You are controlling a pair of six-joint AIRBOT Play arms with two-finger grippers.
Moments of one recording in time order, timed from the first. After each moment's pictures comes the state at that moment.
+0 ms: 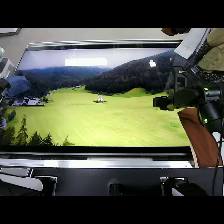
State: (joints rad) left arm 0.52 -1.78 1.65 1.59 -0.69 -2.02; right arm 0.14 -1.14 1.16 1.64 -1.12 -1.46
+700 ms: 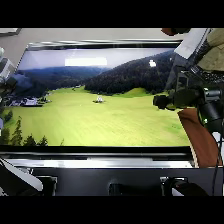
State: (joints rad) left arm 0.49 -2.07 1.99 1.38 -0.77 -1.80; right arm 0.14 -1.14 1.16 1.64 -1.11 -1.37
